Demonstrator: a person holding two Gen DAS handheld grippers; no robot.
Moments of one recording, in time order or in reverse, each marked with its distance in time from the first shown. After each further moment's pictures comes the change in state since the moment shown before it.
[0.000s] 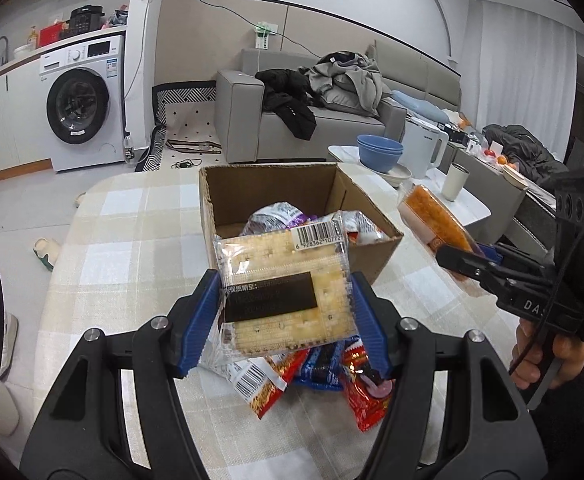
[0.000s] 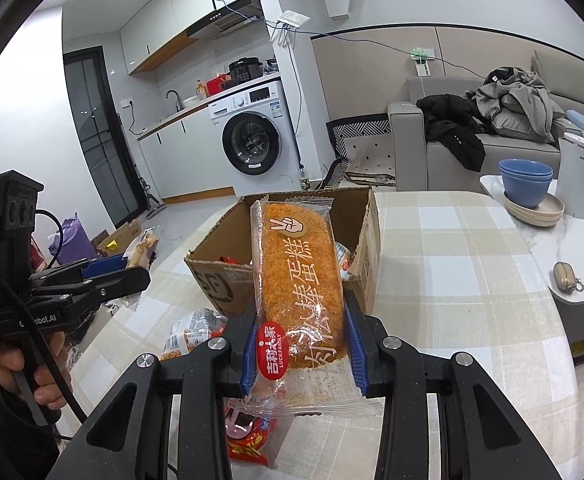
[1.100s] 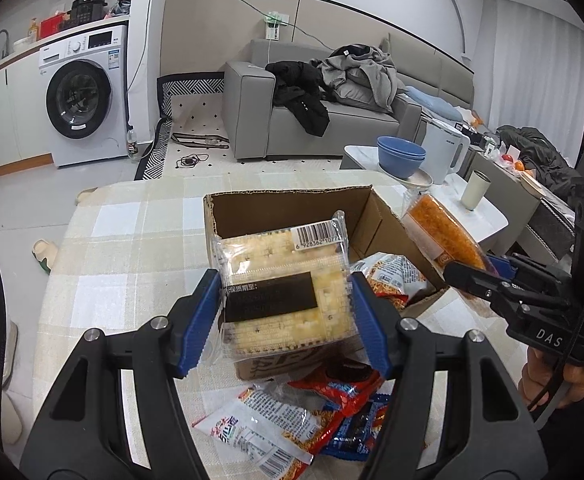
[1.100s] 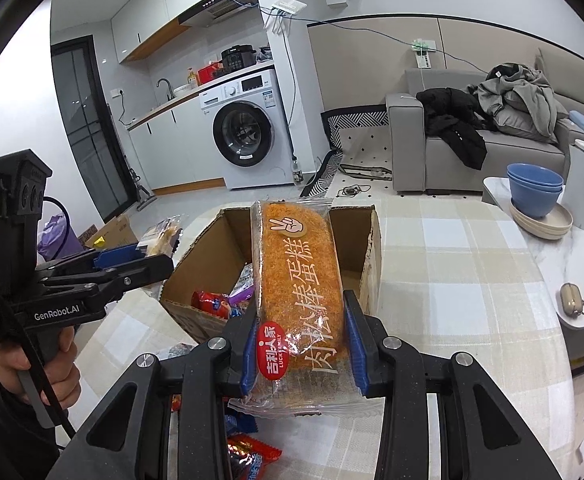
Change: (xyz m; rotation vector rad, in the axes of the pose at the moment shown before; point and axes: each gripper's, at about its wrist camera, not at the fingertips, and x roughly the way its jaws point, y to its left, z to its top) left arm 0.090 0.028 0.060 -0.020 0.044 0.030; right arm 0.050 0.001 0.044 -0.009 0.054 -0.026
